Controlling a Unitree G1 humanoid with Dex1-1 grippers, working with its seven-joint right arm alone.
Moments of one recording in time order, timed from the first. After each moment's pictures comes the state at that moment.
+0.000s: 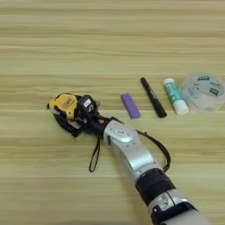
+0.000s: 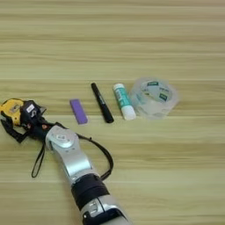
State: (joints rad) arm -0.28 -0.02 0.25 0.49 -0.01 -0.11 0.52
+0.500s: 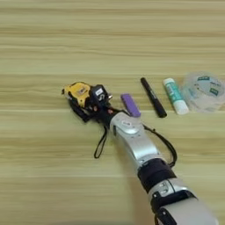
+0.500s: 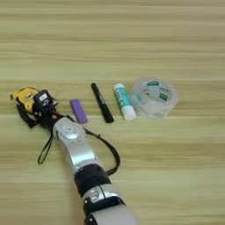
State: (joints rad) arm -0.38 -0.04 0.14 0.61 -0.03 -0.13 0.37
